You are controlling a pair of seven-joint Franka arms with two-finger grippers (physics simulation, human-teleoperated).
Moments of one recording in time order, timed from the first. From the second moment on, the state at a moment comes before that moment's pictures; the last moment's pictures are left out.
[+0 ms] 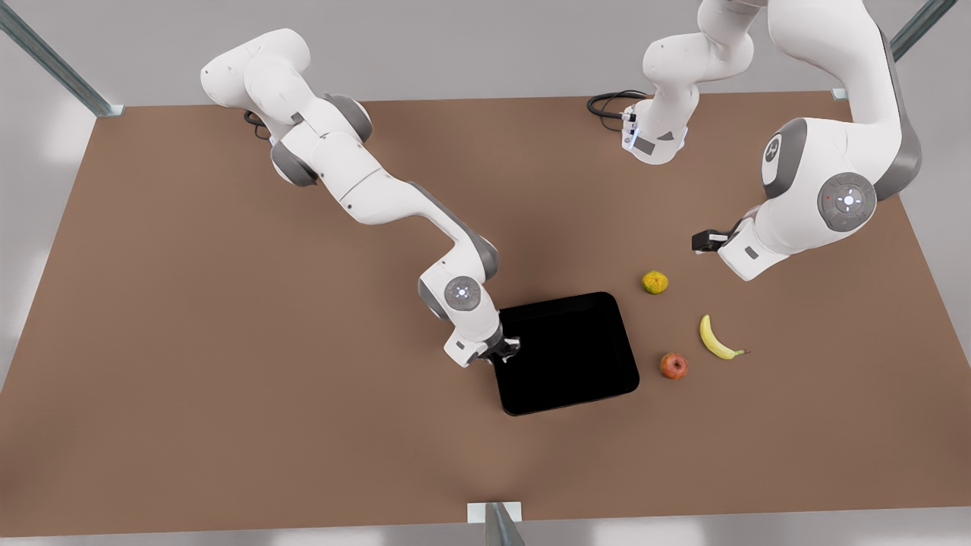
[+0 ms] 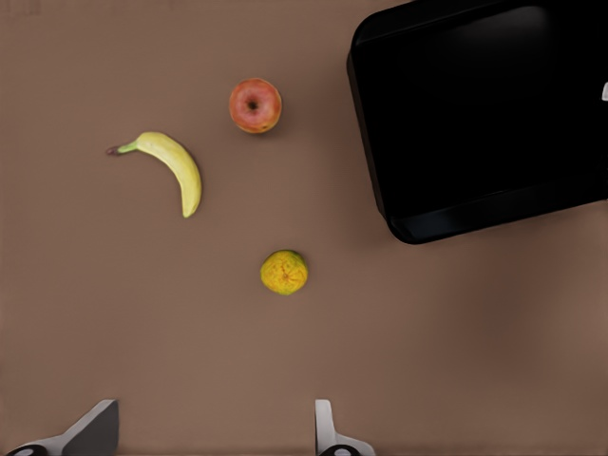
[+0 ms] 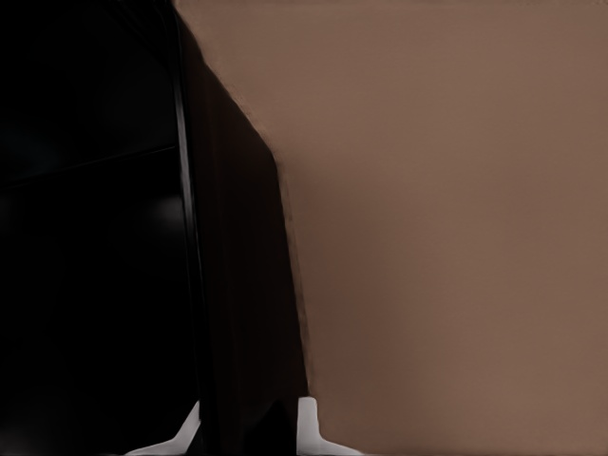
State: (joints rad) left arm 0.11 0.13 -0.28 -1.63 0.03 1.49 -0.06; right arm 0.61 1.17 0.16 -0.90 -0.10 2.32 0.72
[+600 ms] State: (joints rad) left arm 0.11 0.13 -0.28 -1.62 0.03 1.49 -0.02; right arm 0.57 1.06 0.19 -0.90 -0.10 2.26 0.69
